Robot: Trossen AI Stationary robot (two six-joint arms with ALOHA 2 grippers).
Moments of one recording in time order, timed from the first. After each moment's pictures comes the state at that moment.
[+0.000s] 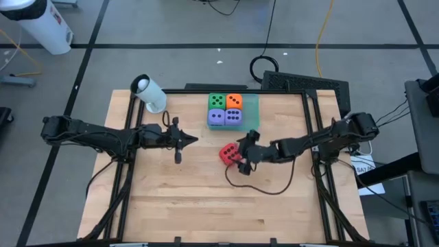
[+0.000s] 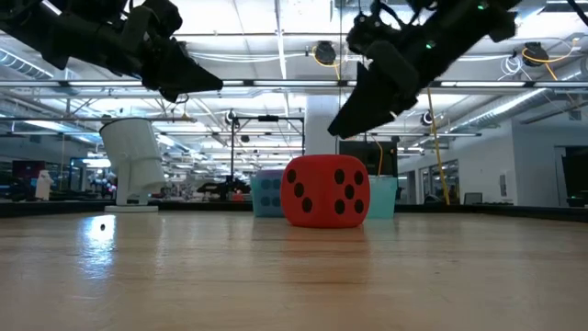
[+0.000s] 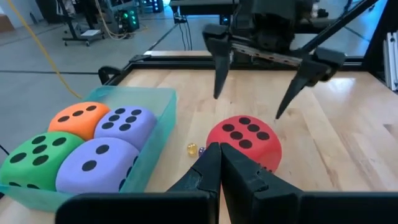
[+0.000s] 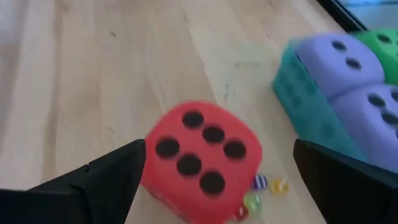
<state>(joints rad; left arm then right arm) 0.01 1.01 0.39 0.39 -0.11 0.02 0.18 1.52 0.86 -0.04 0.42 0.23</state>
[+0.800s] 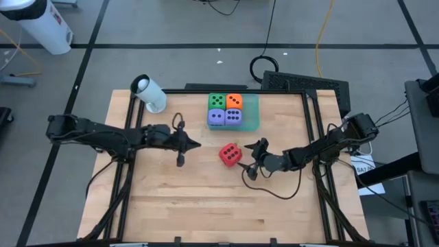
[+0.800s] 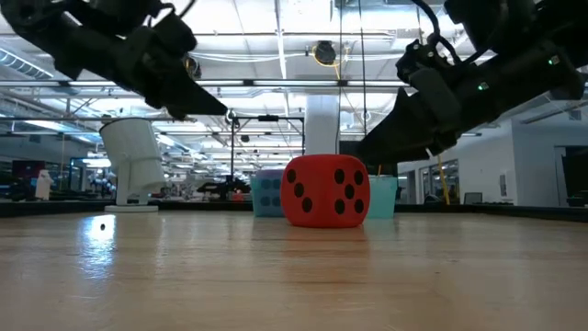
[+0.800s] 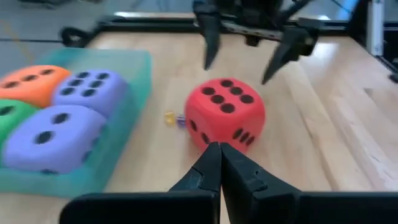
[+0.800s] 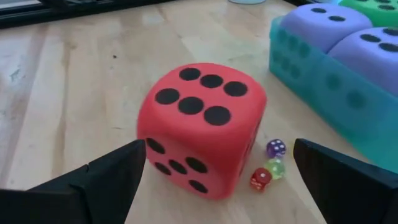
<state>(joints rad) 0.04 1.13 0.42 0.34 0.01 0.00 0.29 1.54 0.49 0.55 0.58 0.38</state>
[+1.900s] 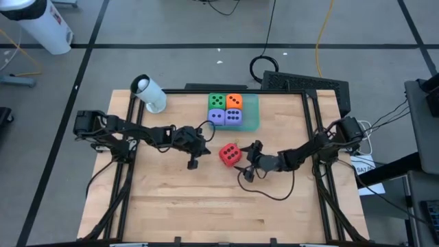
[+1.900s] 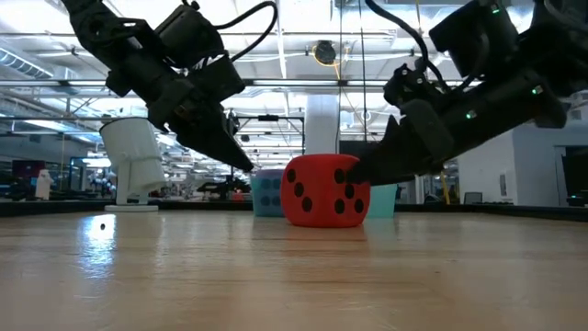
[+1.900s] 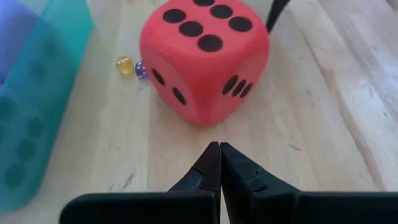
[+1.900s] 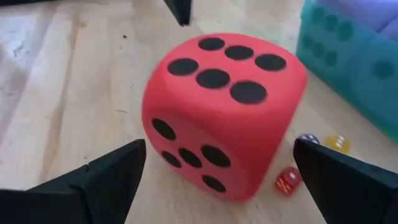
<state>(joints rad) 0.07 1.52 0.64 0.21 0.15 0.11 0.25 1.71 0.49 0.74 0.48 0.31</state>
